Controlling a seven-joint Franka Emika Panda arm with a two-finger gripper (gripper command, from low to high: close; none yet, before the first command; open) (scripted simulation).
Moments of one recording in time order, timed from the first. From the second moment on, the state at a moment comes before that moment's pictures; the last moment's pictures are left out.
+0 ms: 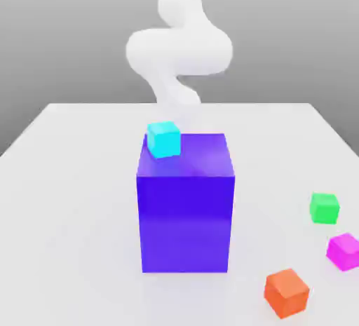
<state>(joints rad) 0.07 -0.71 0.00 -2.31 0.00 2.34 0.69</state>
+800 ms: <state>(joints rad) 0.55 0.17 0.14 -2.46 -0.05 2.69 -0.26</state>
